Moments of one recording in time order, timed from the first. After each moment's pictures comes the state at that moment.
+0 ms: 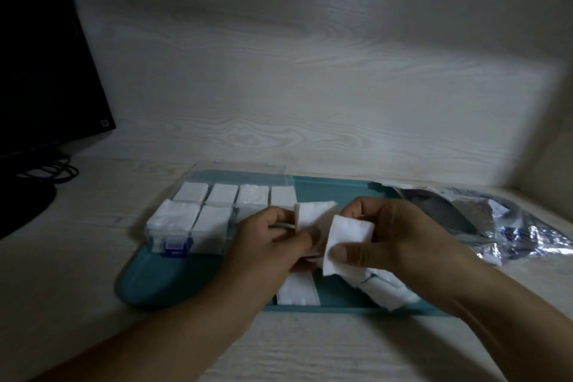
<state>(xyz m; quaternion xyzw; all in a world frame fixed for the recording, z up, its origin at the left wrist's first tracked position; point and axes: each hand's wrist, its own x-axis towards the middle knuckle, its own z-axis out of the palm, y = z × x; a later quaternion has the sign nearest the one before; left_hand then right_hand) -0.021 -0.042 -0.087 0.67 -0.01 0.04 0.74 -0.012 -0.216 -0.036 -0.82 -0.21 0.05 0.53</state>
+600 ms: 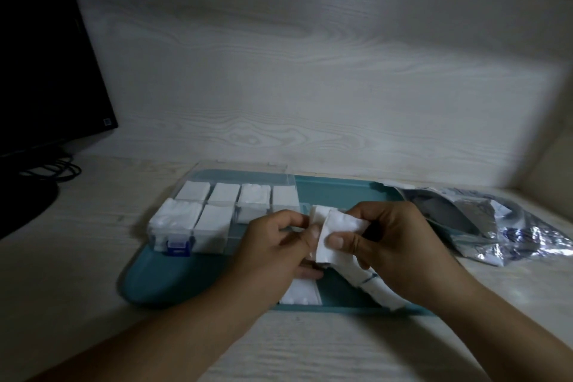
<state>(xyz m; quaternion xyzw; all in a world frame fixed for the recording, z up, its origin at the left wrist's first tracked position) -0.022 -0.043 -0.088 0.67 -0.04 0.01 0.74 -0.008 -0.208 -0.050 -0.85 -0.21 -0.07 0.47</state>
